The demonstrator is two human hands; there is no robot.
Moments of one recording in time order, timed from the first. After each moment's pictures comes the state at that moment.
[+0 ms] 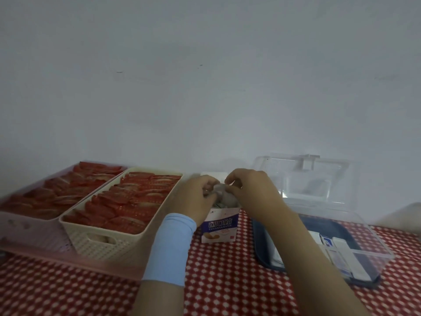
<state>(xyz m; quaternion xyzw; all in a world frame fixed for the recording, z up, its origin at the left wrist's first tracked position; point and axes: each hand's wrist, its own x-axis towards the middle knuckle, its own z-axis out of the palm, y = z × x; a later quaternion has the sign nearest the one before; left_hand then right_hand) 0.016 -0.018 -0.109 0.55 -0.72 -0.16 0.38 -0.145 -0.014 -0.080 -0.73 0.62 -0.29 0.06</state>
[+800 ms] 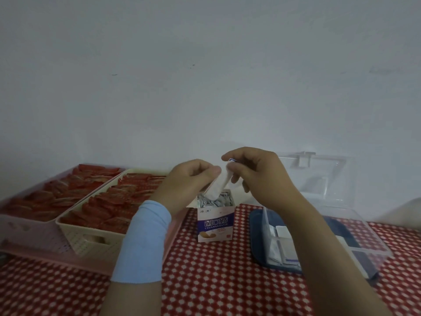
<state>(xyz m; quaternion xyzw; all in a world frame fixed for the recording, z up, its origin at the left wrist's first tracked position) 0.018 0.005 -0.061 0.46 -0.65 -0.39 0.46 -0.167 0.008 -0.053 -0.71 0.43 -0.50 0.23</state>
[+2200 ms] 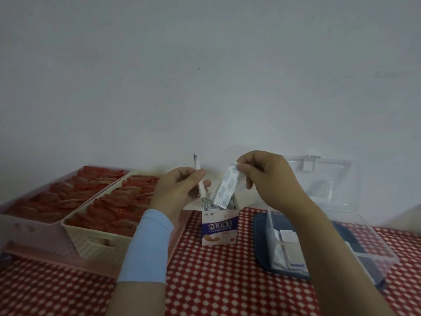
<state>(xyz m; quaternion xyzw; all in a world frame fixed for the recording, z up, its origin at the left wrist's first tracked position) 0.030 -0.010 -0.085 0.40 -0.45 -0.52 0.60 -0.171 0.001 -0.052 -0.70 0.49 -0.48 0.19</state>
